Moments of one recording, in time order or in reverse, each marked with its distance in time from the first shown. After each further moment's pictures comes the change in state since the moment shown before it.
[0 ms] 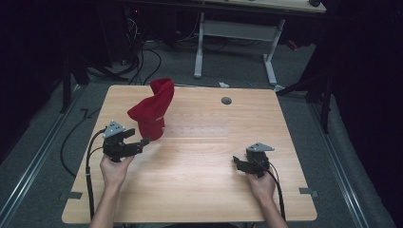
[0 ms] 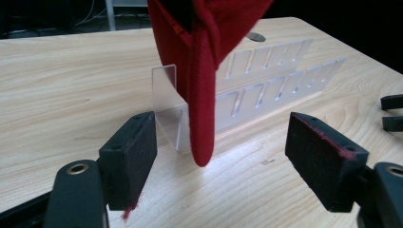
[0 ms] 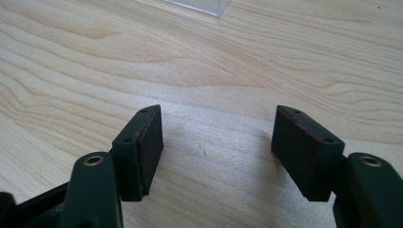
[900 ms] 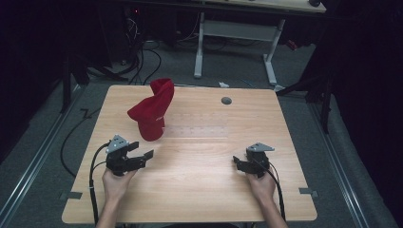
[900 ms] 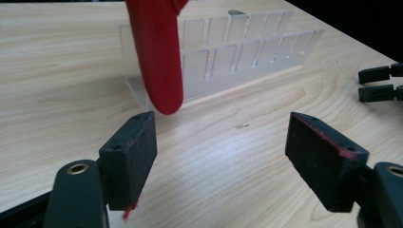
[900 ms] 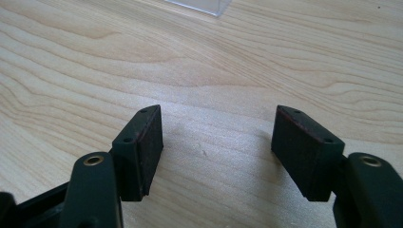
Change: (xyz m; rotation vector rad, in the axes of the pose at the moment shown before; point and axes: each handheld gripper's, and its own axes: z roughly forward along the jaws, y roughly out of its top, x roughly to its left) left arm -0.005 -0.035 -0.020 0.048 -0.016 -0.023; right arm 0.000 0.000 0.000 0.000 0.000 0.002
